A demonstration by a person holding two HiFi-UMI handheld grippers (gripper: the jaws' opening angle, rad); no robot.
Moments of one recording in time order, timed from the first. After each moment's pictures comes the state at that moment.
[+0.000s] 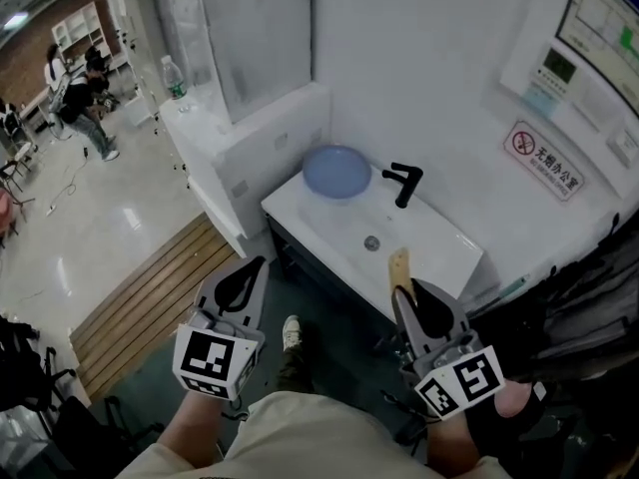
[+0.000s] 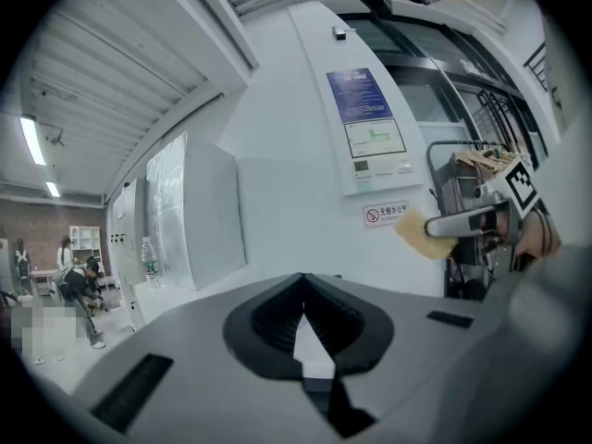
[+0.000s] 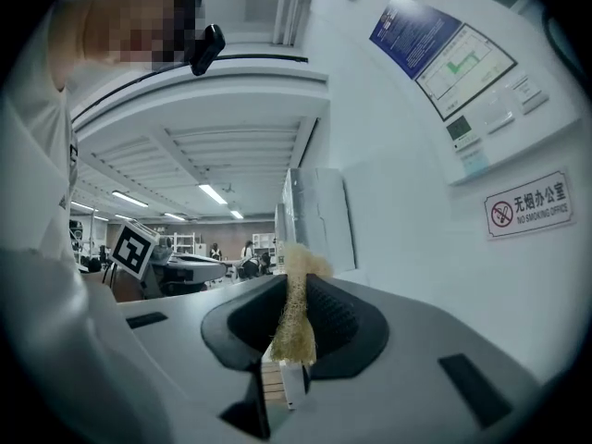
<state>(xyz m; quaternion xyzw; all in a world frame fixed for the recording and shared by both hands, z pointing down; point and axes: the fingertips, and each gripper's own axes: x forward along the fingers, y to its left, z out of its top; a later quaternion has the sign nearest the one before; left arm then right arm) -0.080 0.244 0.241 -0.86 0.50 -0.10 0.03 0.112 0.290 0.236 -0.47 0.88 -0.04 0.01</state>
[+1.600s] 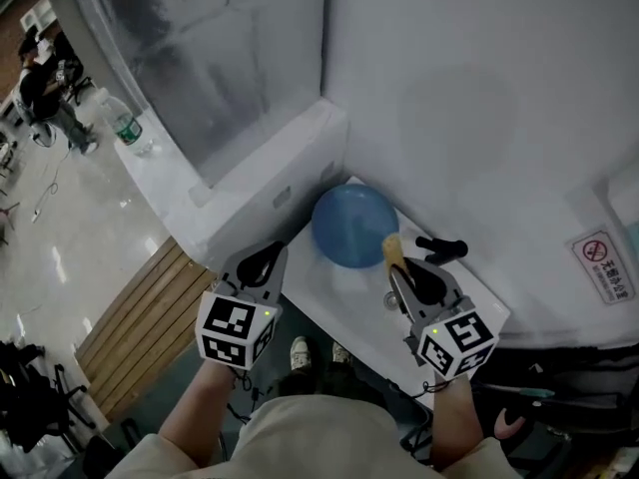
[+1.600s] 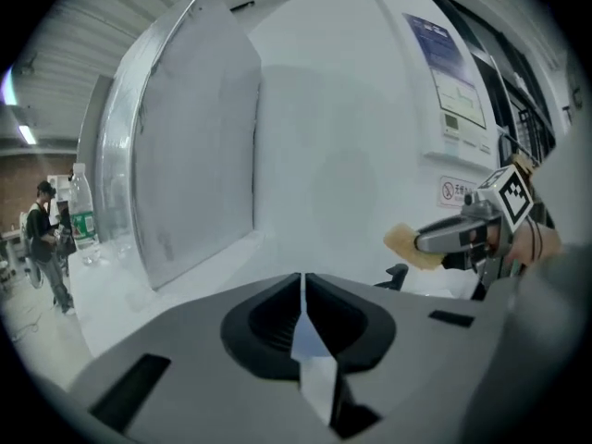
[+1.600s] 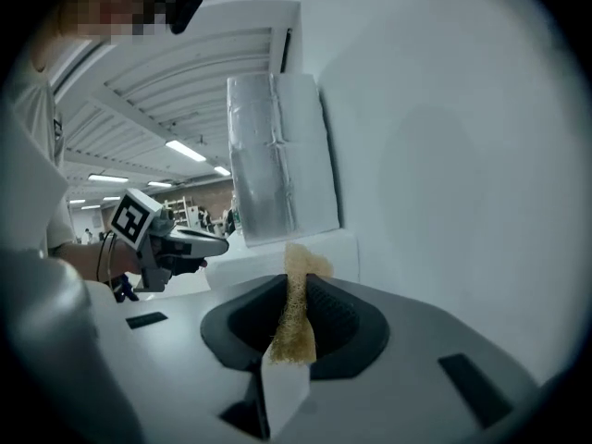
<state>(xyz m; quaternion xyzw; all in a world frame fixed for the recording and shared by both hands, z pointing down) -0.101 -0.119 0.324 -0.87 0.45 -0.16 -0.10 0.077 -0.079 0.321 -0.46 0.87 -0.14 -0.12</state>
